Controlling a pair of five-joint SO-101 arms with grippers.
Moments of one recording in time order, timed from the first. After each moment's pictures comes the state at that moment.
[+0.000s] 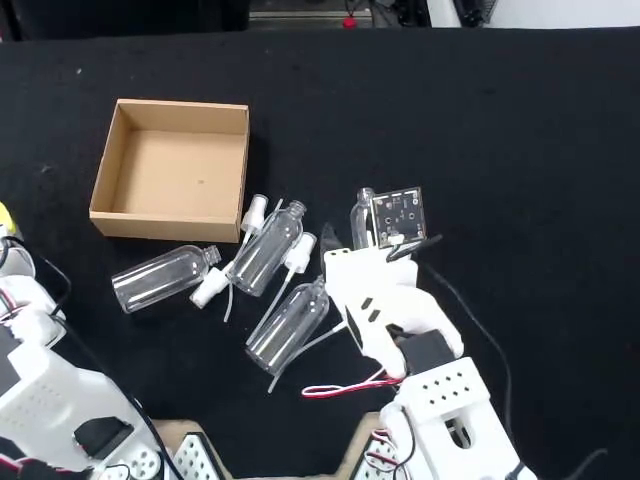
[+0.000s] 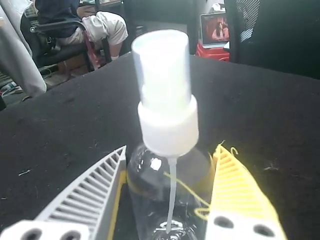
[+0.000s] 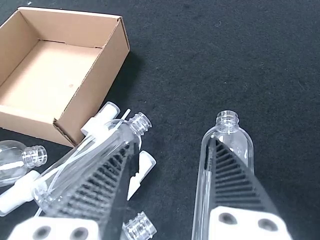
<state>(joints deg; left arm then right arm) -50.3 8.7 59.8 -56.2 -7.7 -18.6 -65.8 83.0 21.8 -6.9</state>
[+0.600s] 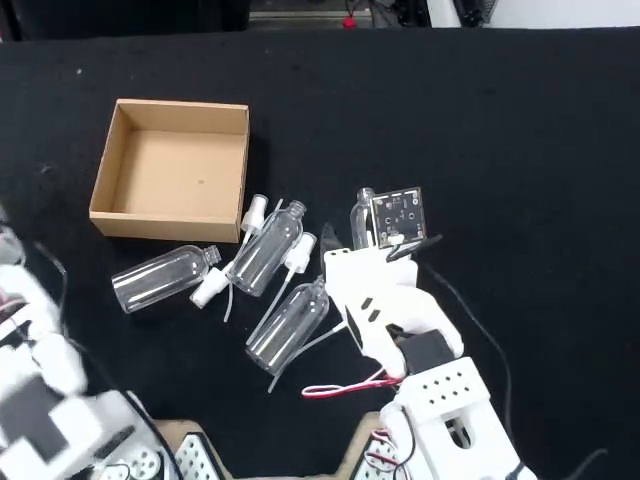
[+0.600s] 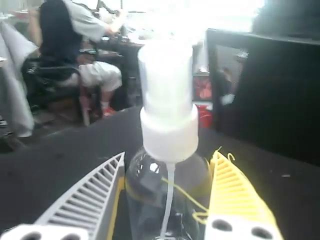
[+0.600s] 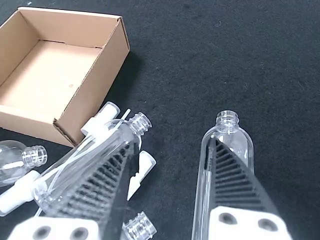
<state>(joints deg) -48.1 -12.9 64.0 -47.7 -1.3 -18.6 -65.8 83.0 21.8 -6.9</state>
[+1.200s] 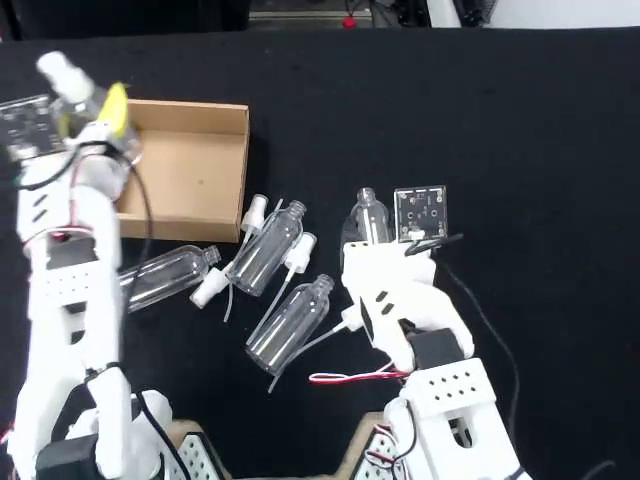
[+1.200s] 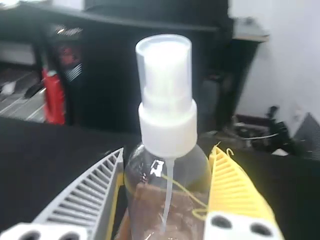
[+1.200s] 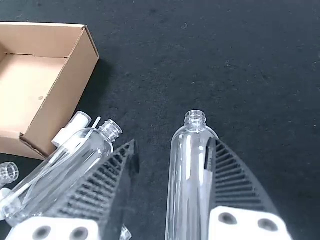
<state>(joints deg) -17.5 -32.1 49.6 -7.0 1.4 -12.7 -65.8 83.0 21.8 -6.9</state>
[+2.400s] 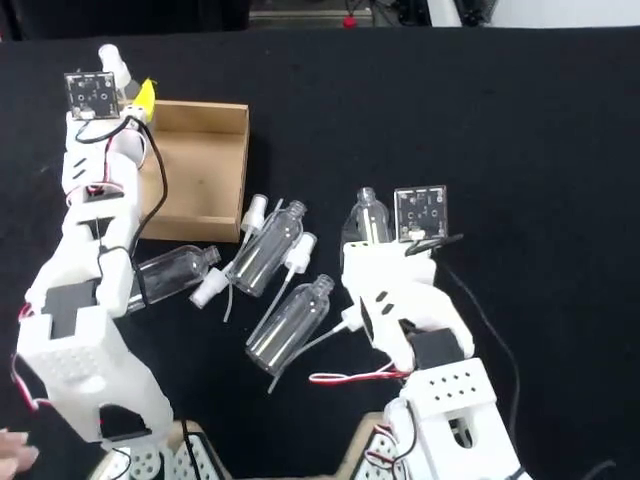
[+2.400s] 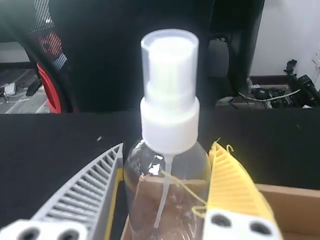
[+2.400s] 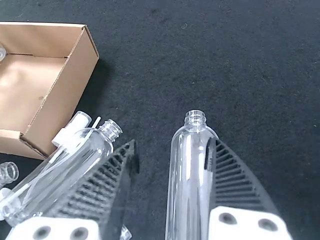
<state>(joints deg) -16.5 16.0 25.6 -27.8 -8.6 -12.7 -65.8 83.0 21.8 -6.9</state>
